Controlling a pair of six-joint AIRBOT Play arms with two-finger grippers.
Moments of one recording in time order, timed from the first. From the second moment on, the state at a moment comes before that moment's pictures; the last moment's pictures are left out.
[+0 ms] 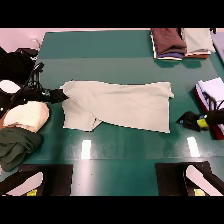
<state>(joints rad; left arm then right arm) 0.05 -1.11 0.92 0.90 -0.96 -1.25 -0.50 -0.99 0.65 -1.10 1.35 1.33</state>
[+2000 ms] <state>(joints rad) 0.05 -1.05 1.71 1.00 -1.22 -1.46 -0.31 -1.16 1.85 -1.08 1.50 1.35</state>
